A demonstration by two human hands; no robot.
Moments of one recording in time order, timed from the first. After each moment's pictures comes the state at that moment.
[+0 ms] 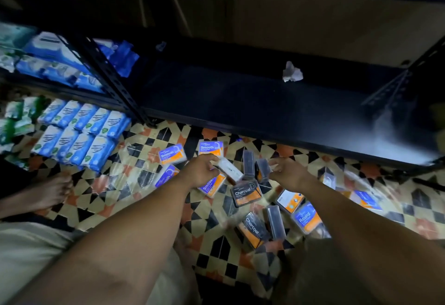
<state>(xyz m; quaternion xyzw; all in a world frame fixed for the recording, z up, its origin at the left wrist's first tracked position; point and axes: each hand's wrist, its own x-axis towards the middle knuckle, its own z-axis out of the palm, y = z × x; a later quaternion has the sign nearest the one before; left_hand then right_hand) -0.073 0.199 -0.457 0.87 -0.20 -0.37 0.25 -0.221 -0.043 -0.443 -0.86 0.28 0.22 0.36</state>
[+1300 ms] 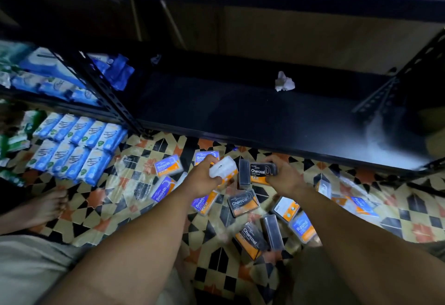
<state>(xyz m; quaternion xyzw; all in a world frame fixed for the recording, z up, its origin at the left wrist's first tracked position) -0.082 0.183 -0.451 0.86 -0.20 -0.34 0.32 -0.218 -0.038 -0.434 -0.85 0.30 0.11 0.42</state>
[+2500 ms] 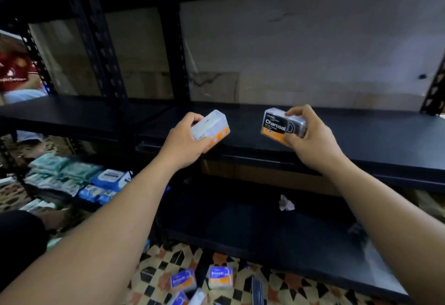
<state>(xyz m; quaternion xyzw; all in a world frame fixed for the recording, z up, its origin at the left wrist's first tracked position) -0.009 0.188 -0.050 0.84 -0.31 0.10 0.44 -0.174 -0.052 -0.043 -0.85 0.13 -0.34 0.39</state>
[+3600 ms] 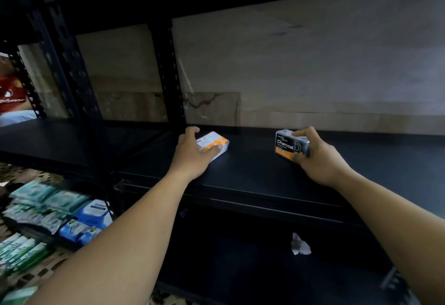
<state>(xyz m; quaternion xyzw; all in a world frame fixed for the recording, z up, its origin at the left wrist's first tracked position) 0.111 0.102 -0.064 0.85 -0.22 0.11 0.46 -0.061 -0.147 -0.061 -0.90 0.18 -0.26 0.29</state>
